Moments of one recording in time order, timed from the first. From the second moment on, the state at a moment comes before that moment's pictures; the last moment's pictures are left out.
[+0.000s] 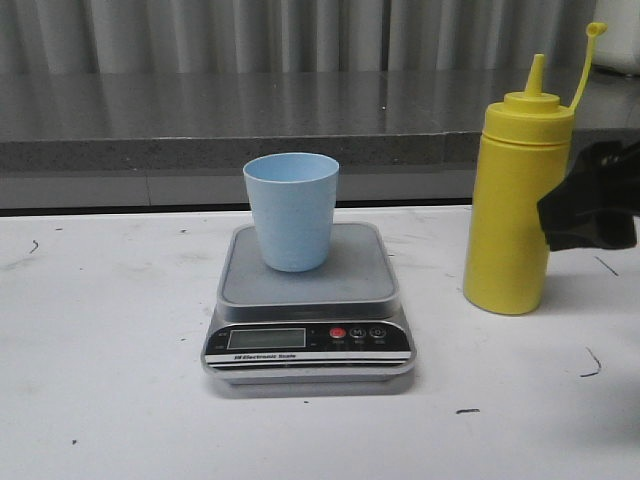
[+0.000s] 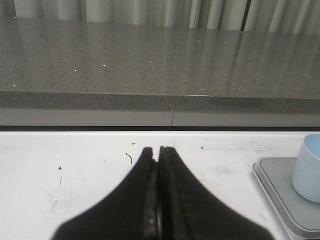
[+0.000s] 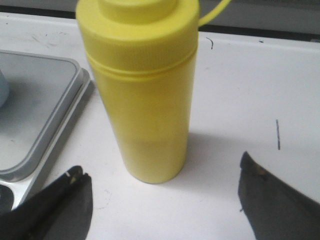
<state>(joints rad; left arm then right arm) -0.10 0.33 -0.32 0.05 0.22 -0.14 0.31 1.27 -0.37 0.20 -0.35 -0.07</state>
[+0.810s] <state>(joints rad) -0.10 0.33 -0.32 0.05 0.22 -0.14 0.35 1.71 -0.50 0.21 -0.73 0.01</state>
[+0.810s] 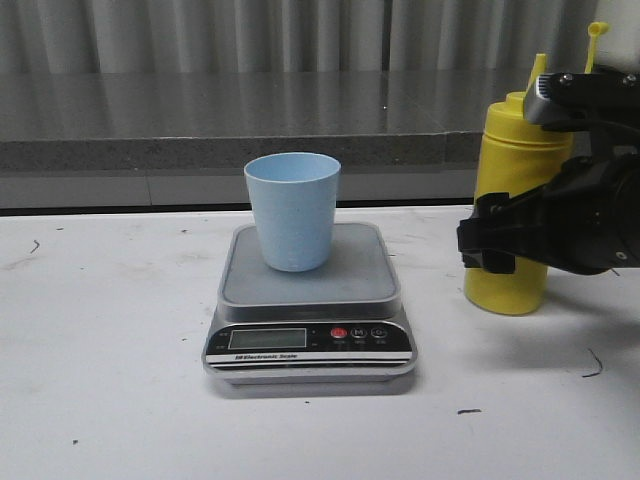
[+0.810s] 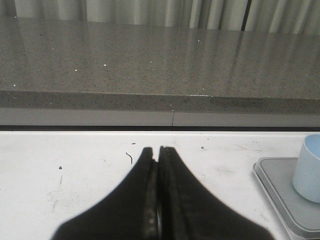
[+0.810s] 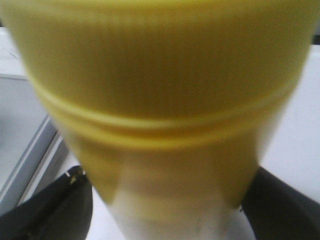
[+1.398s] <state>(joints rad) -0.10 0.33 -0.32 0.05 0.22 -0.14 0.35 1.78 -0.55 0.21 -0.84 0.01</state>
